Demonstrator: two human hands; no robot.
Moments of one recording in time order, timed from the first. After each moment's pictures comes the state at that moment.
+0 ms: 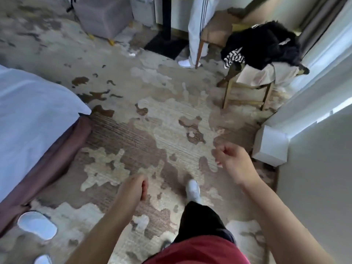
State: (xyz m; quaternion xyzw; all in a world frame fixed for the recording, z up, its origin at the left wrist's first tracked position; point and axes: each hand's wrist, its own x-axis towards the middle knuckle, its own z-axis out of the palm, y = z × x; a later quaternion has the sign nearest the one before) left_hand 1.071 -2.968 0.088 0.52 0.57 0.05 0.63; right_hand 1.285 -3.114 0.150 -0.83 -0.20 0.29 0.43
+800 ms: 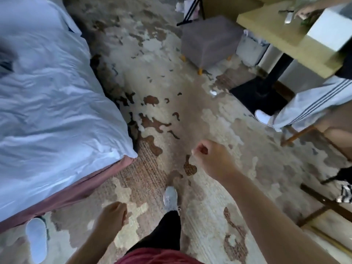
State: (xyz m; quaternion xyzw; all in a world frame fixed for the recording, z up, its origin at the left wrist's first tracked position) left_hand 1.192 -2.516 0.062 0.42 0.76 0.15 0.47; right_hand 1.472 -2.449 0.139 -0.72 -0.57 0.32 0.24
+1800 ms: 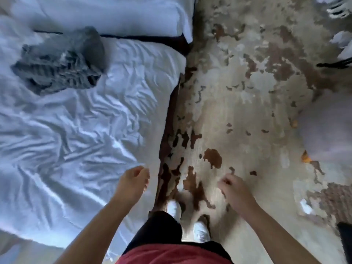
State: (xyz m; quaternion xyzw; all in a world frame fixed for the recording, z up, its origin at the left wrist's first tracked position) left_hand 1.158 -1.847 0.115 0.21 0.85 0.34 0.35; right_hand 1.403 -1.726 0.076 -0.57 -0.63 0.53 0.05
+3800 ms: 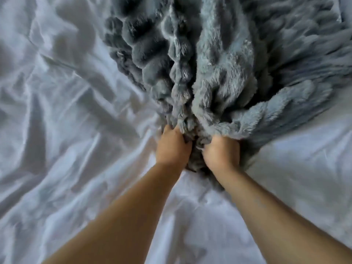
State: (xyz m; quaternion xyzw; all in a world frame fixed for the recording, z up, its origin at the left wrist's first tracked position) left_hand 0.411 -1.529 -0.182 -0.22 0.88 0.38 0.18; right_hand 0.375 -1.409 -0.187 0.01 -0.97 0.04 -0.23
